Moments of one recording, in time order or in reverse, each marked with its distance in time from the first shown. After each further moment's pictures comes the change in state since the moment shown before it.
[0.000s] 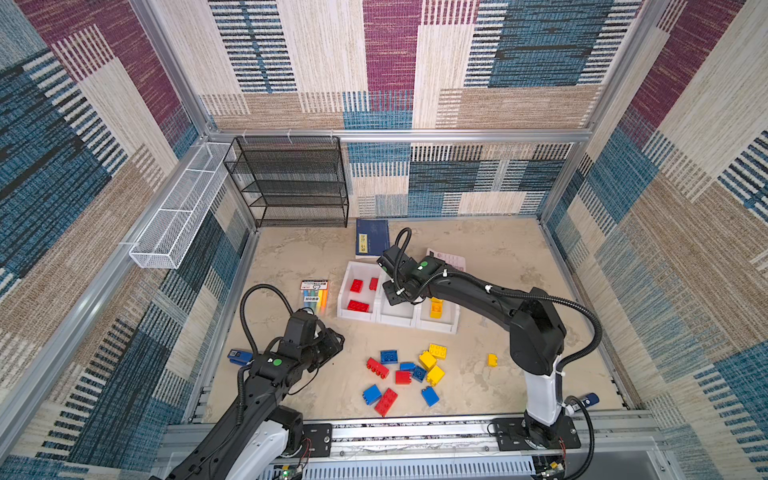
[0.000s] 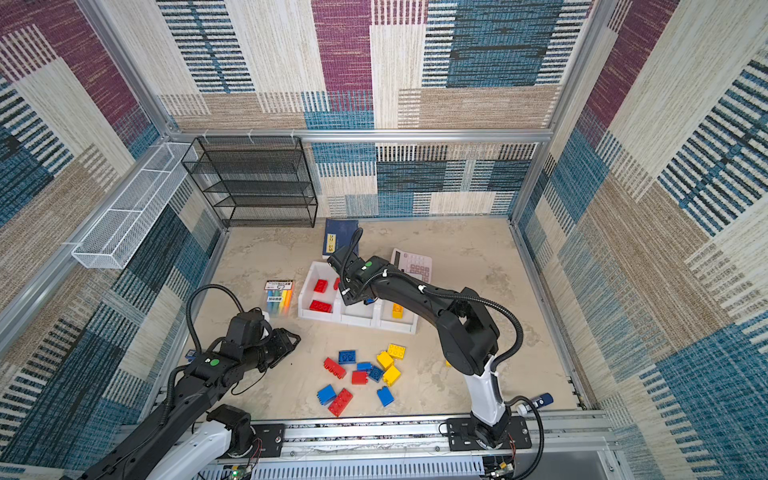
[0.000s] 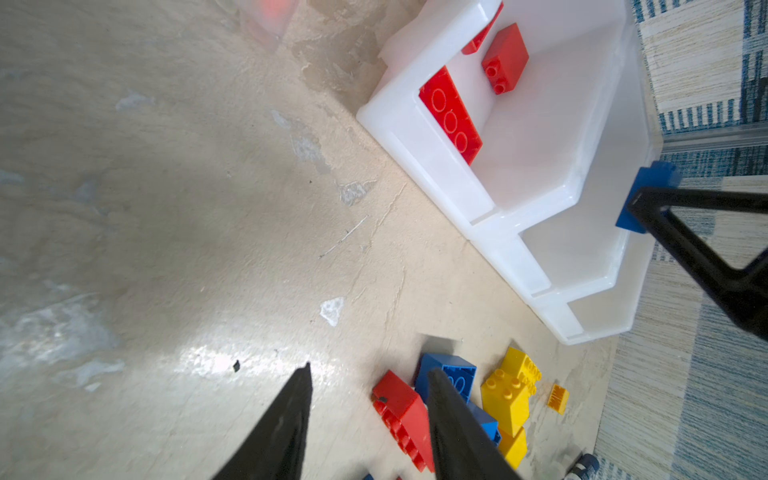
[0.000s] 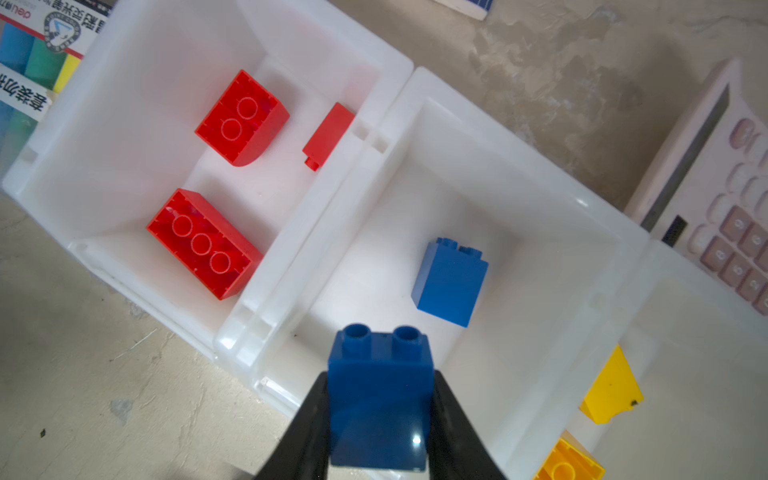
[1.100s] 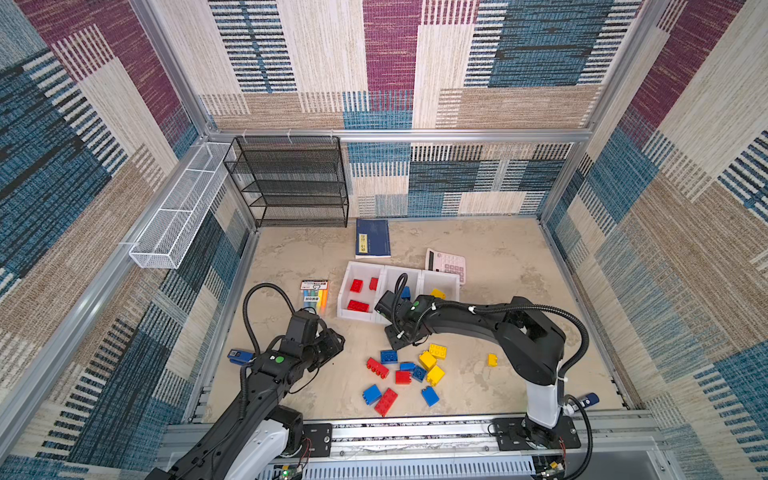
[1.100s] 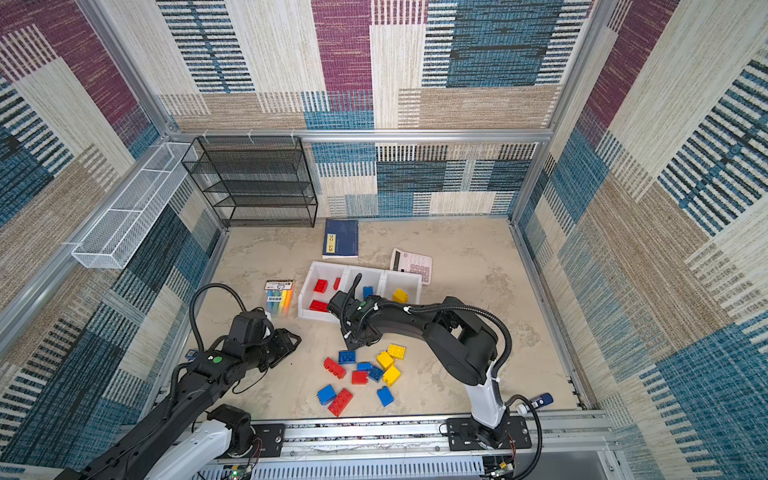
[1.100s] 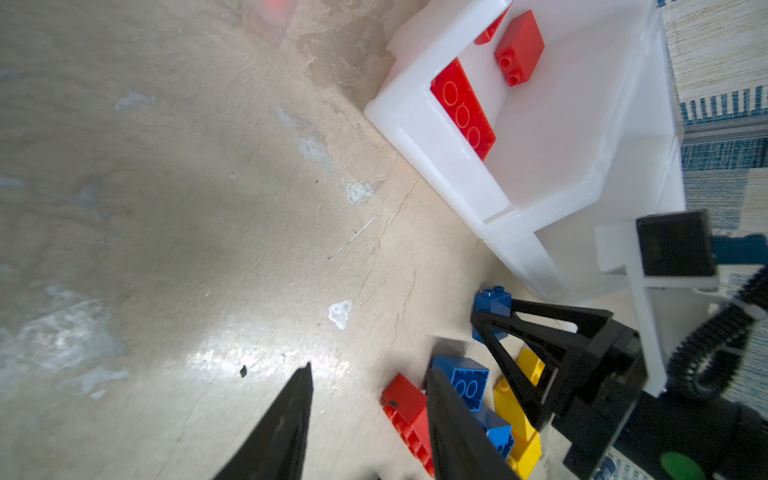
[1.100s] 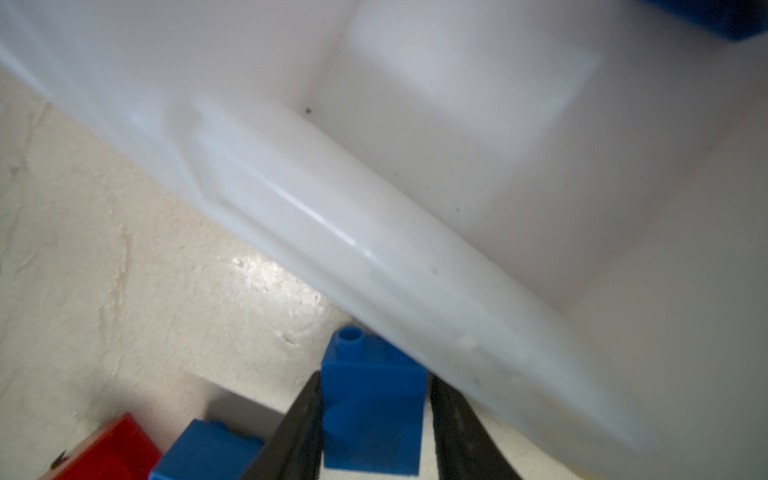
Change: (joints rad) left arm 0.000 0.031 -0.003 0.008 -0.005 0.022; right arm 0.131 -0.036 -0.367 0.129 -0.112 0.168
